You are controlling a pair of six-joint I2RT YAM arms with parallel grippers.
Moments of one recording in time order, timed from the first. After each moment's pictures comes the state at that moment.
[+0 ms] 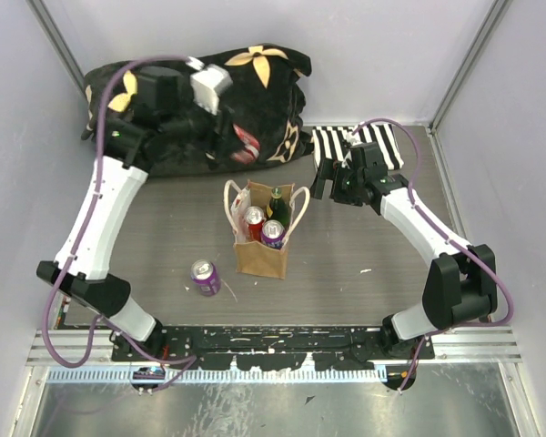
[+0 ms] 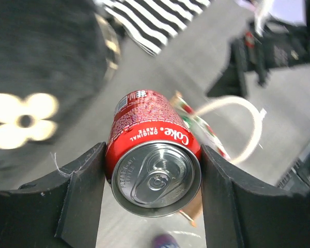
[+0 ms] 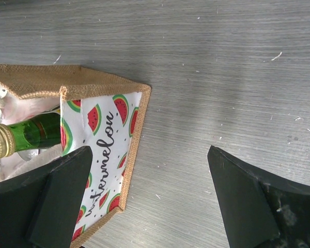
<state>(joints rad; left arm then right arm) -0.38 1.60 2.07 -0.92 0.35 0.07 0.28 1.47 1.14 -0.43 -0.21 0.43</state>
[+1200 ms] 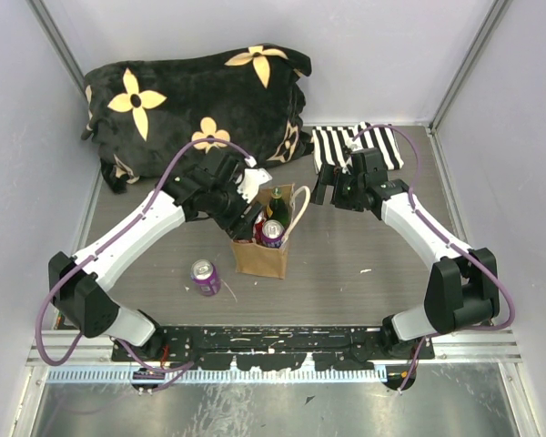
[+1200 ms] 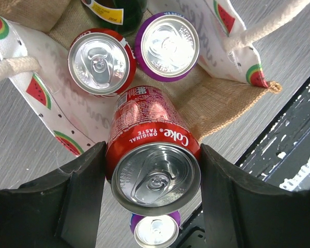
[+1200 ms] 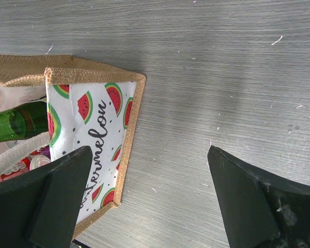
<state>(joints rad) -0.66 1.48 1.41 -0.92 0.25 0.20 0.28 1.44 1.08 -0.42 -0.21 0.43</state>
